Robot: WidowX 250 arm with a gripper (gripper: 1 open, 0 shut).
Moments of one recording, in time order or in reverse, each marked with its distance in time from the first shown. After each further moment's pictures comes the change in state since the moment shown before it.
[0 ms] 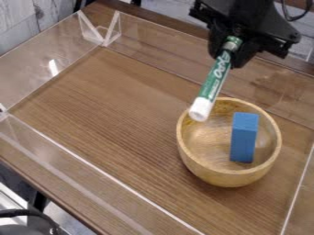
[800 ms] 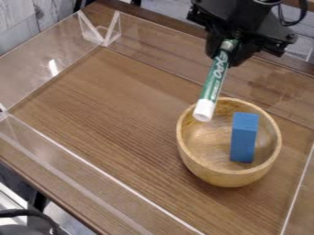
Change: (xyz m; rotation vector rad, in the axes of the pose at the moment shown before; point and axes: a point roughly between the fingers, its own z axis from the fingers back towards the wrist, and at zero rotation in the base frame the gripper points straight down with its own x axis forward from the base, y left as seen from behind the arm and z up) arm 0.004 0.001 -0.006 0.047 -0.036 0.086
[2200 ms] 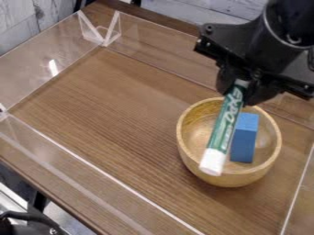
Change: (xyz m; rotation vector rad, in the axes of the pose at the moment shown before) arm -0.062 -0.022 0.047 0.004 -0.005 -0.040
